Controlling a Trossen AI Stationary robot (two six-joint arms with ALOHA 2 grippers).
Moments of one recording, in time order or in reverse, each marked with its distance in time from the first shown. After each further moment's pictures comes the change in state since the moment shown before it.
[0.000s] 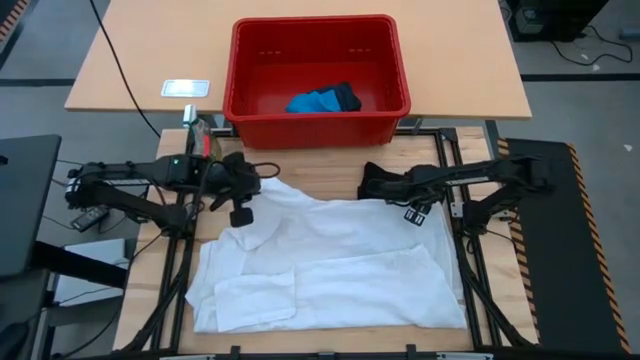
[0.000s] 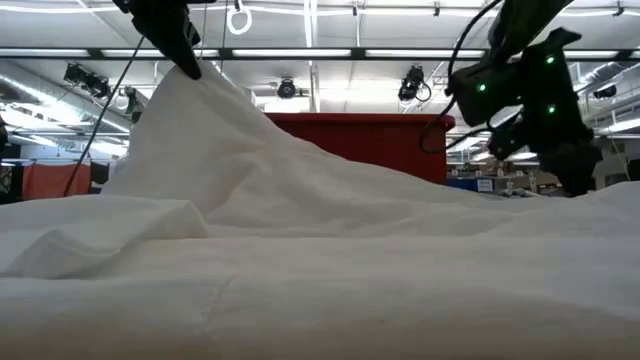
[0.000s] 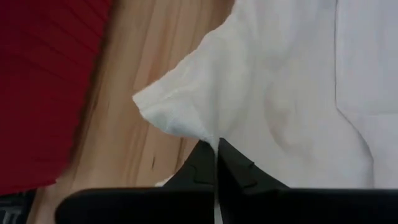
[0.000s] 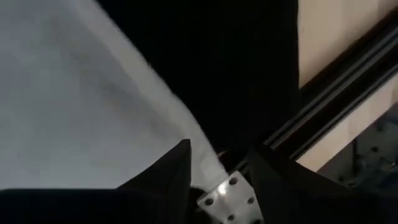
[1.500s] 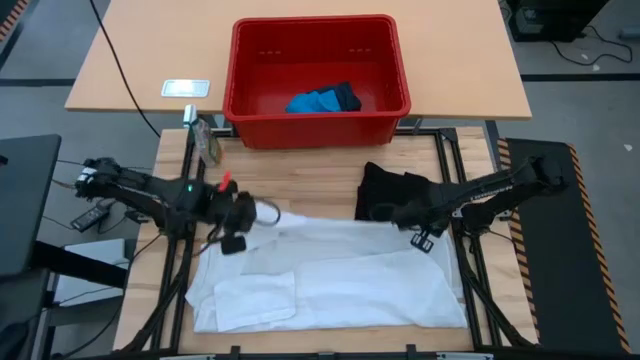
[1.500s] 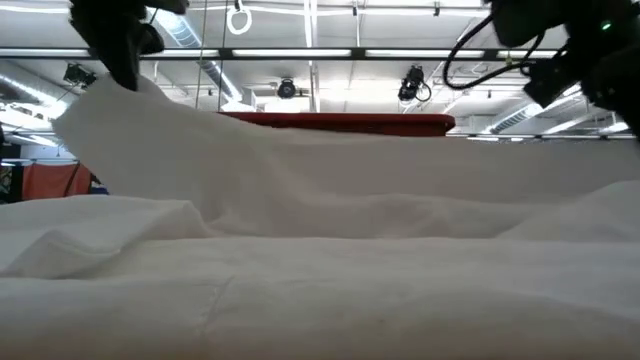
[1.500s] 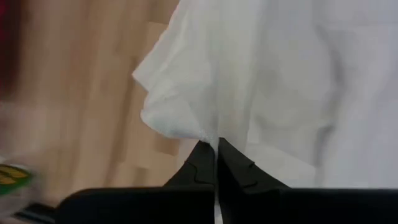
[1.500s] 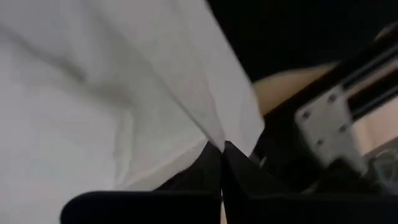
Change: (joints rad) left arm -0.275 0.104 -0.002 -0.244 -0.007 -0.357; right arm 0.347 -0.111 0.136 -0.191 -0.395 0.362
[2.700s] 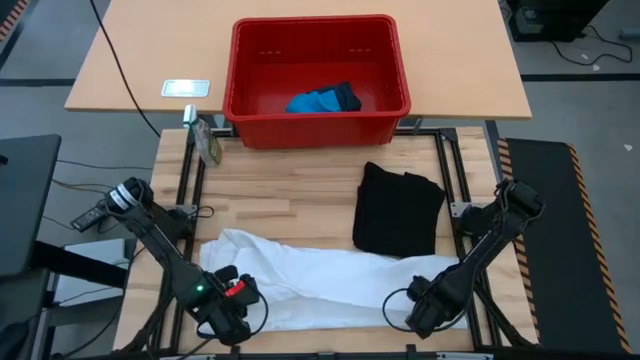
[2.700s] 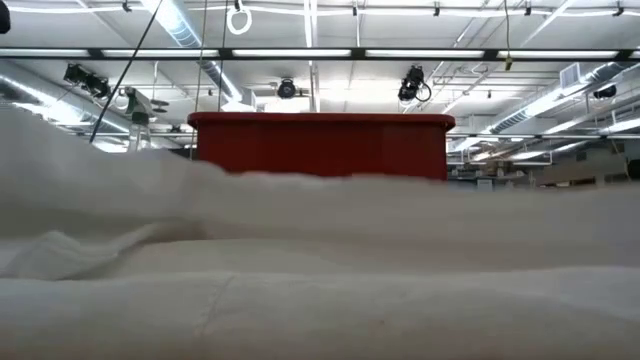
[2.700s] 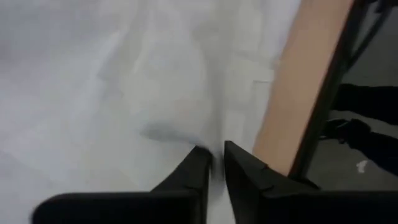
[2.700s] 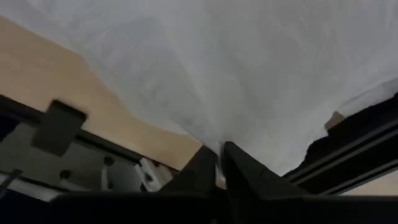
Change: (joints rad) left arm -0.609 0.422 0.098 0.330 0.085 -0.774; right arm 0.700 0.359 0.136 0.577 -0.323 0.964
